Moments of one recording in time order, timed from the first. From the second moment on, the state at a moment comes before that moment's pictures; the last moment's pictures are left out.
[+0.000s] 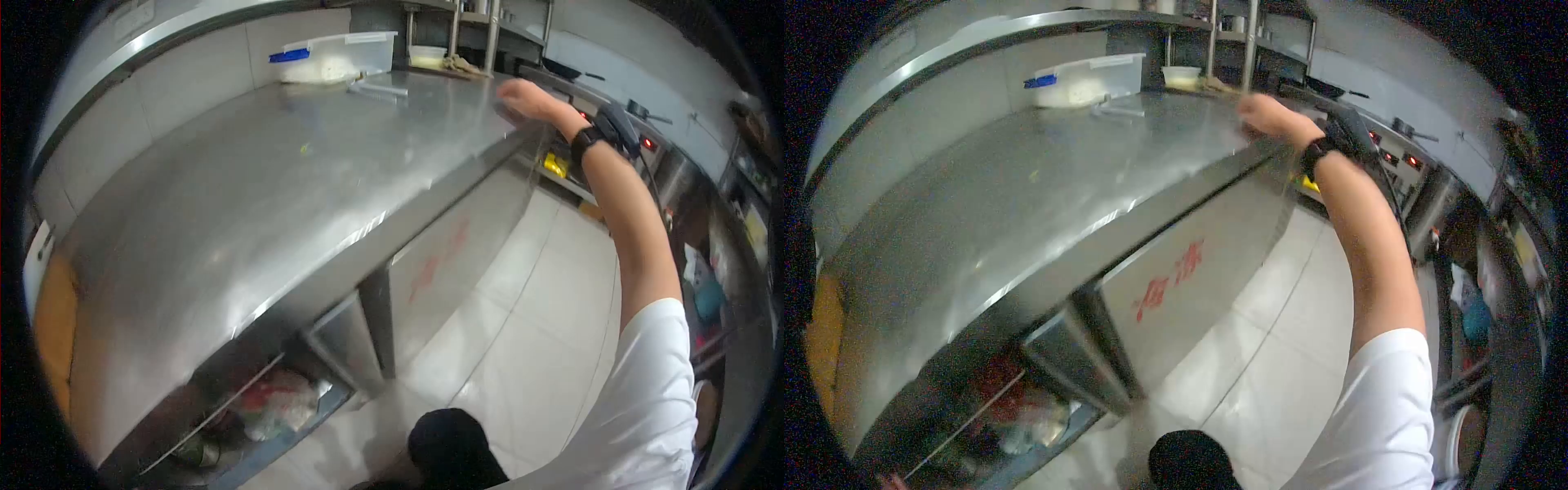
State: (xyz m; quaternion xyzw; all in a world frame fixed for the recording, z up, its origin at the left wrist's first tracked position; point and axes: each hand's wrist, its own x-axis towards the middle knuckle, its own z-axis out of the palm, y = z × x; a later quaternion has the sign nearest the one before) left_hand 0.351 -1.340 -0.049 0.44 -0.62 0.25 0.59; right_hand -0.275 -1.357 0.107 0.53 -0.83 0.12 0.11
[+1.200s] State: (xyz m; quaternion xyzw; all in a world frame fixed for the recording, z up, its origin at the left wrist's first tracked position) left_hand 0.202 -1.407 0.000 0.42 -0.60 0.43 0.53; right_hand -0.518 -1.541 0.112 0.44 -0.90 -0.05 0.02
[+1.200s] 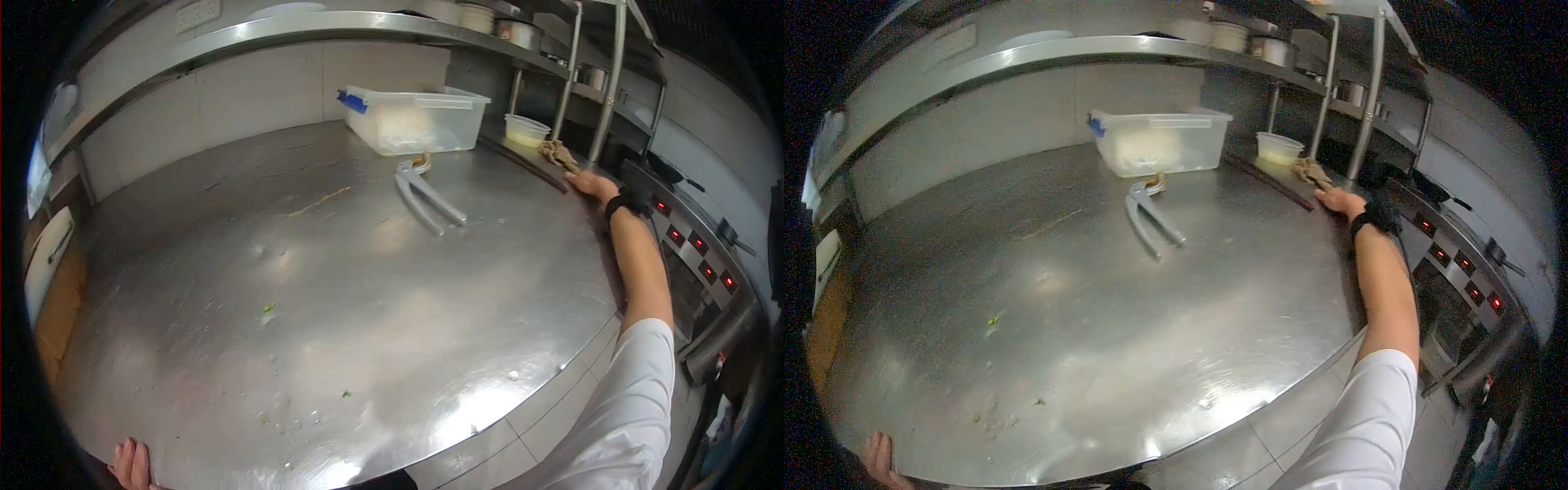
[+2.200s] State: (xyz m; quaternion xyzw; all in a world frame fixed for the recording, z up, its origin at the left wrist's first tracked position) left_hand 0.264 -1.350 -0.058 0.44 -0.66 0.21 0.57; right_hand -0.054 -1.584 0.100 0.92 -0.38 0.06 0.04
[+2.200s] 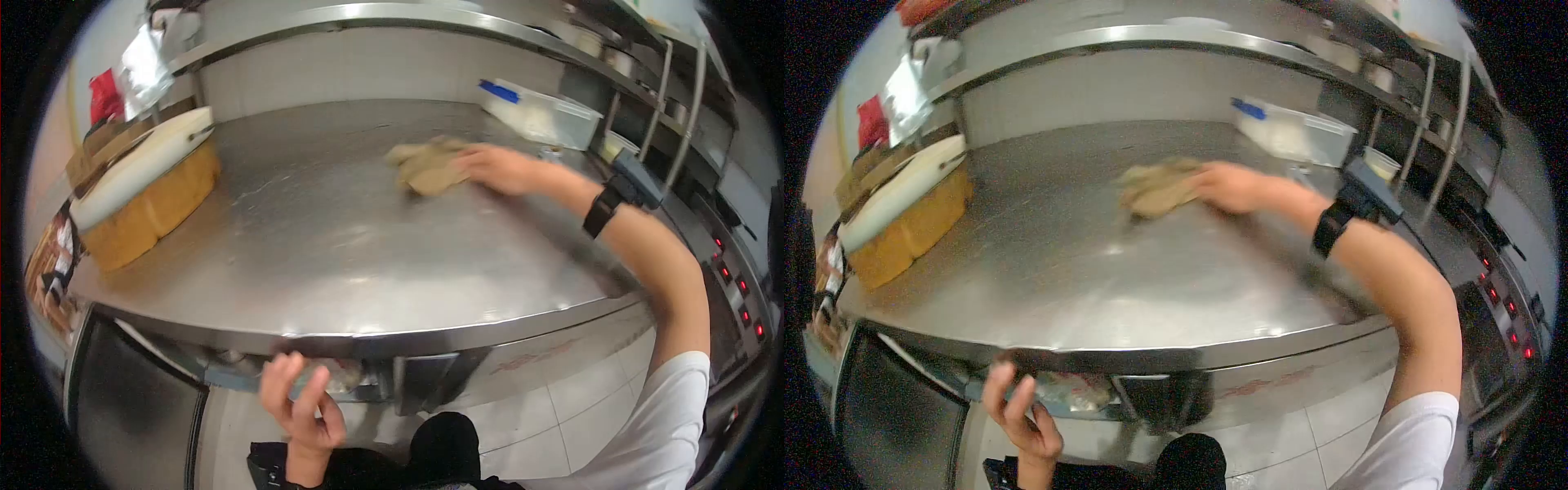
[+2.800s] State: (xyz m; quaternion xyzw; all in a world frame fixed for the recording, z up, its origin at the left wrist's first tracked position) left_hand 0.450 -1.319 -0.346 0.51 -0.47 -0.50 0.51; right_hand 0.144 -1.446 0.119 0.88 -0.44 0.16 0.03
